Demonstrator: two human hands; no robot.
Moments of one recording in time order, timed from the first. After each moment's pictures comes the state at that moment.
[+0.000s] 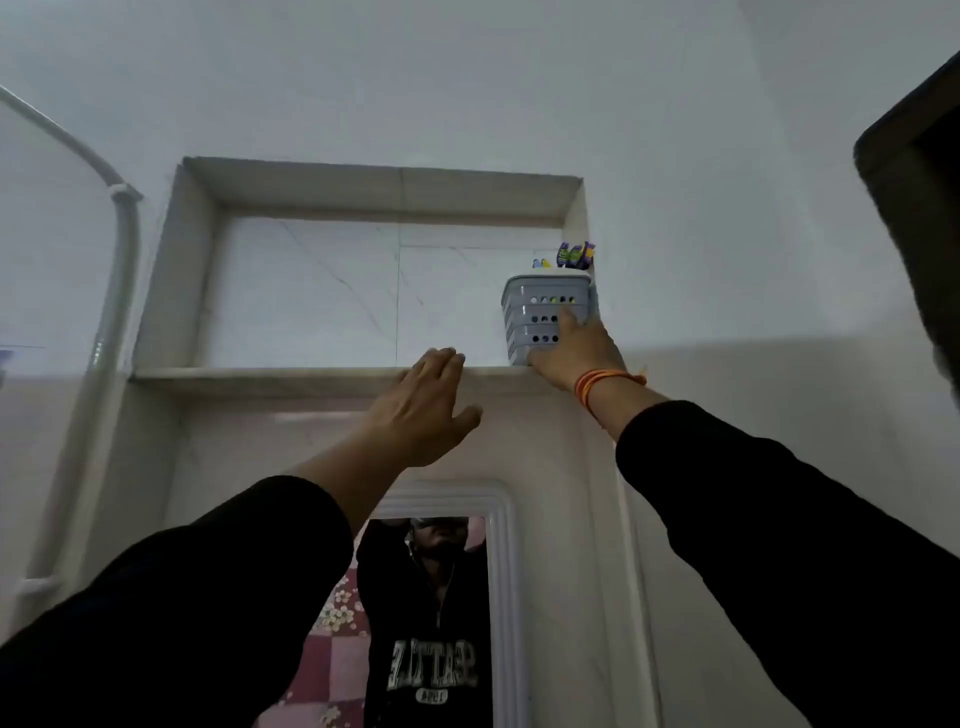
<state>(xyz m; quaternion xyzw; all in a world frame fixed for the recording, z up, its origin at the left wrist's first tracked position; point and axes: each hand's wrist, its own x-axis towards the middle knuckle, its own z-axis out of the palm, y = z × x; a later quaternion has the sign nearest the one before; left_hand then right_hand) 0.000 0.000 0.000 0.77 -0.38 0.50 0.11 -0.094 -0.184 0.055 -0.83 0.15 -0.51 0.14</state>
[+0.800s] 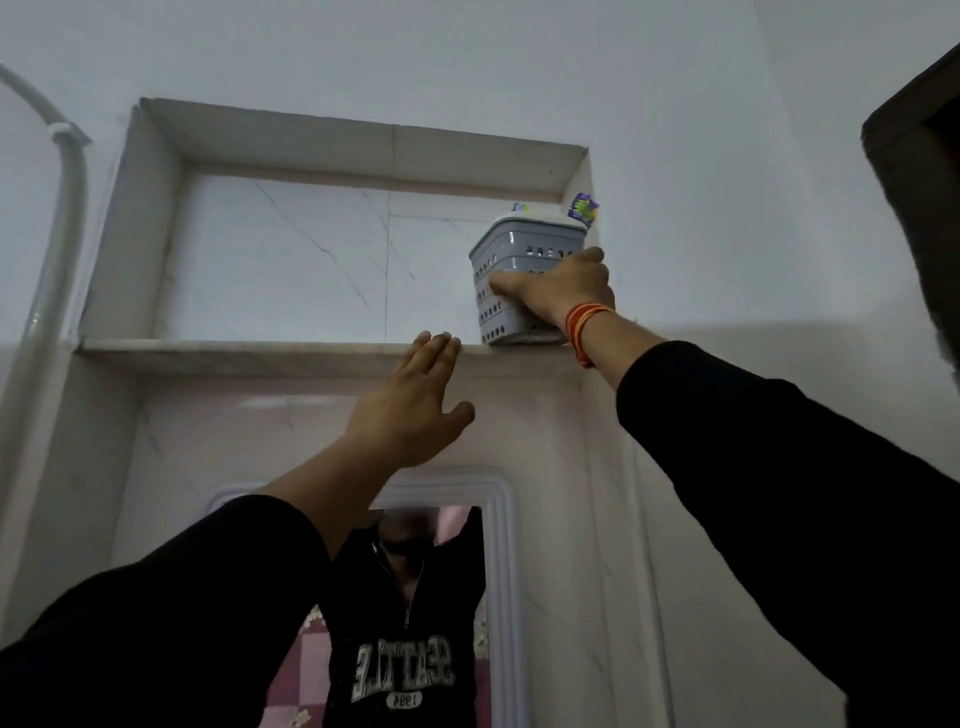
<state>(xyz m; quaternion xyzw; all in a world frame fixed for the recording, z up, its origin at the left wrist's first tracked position) 0.033 -0.002 -0.012 0.76 -0.41 0.48 0.18 -0.074 -0.164 0.095 -0.71 0.13 -0.61 0.32</state>
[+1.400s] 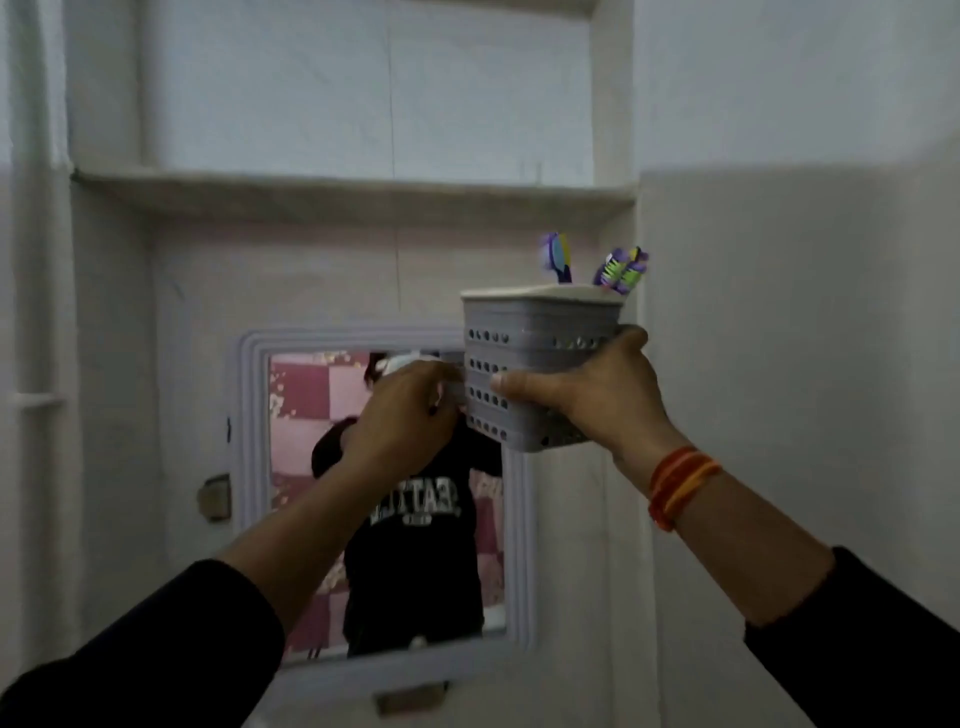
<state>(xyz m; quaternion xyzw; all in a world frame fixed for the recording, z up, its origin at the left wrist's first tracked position) 0.033 0.029 -0.178 0.74 -0.44 0.36 0.37 -0.117 -0.124 -0.160 -0.74 0.07 -0.51 0.43</state>
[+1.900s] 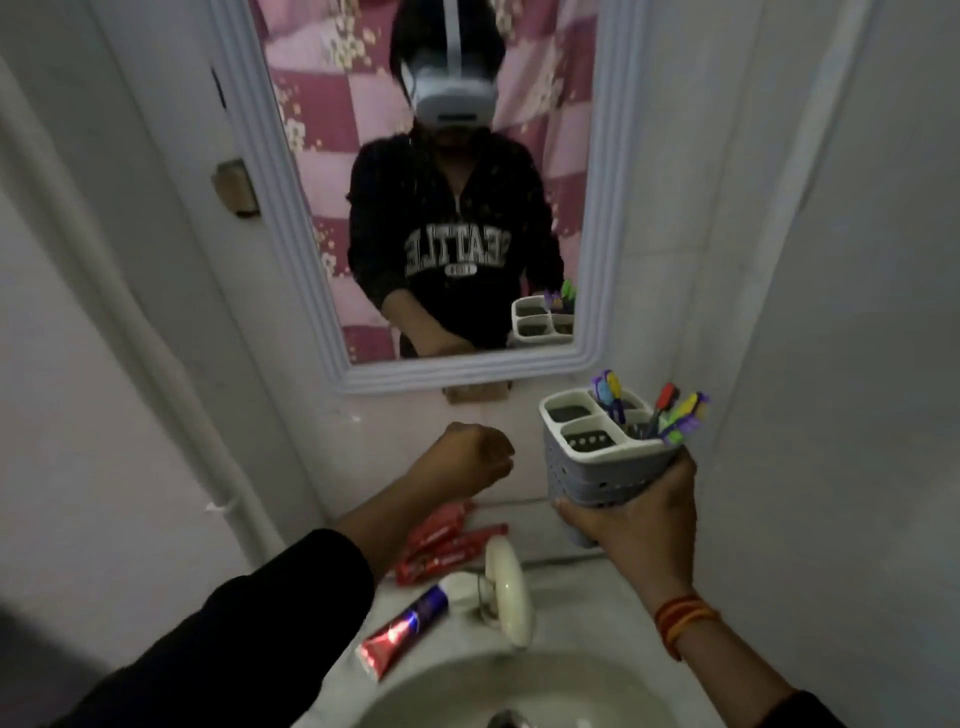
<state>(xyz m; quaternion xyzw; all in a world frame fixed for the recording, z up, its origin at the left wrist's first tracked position) 0.060 0.064 -0.518 0.89 -0.38 -0.07 0.25 -0.115 -0.090 -0.560 -0.75 0.25 -0.39 0.47</state>
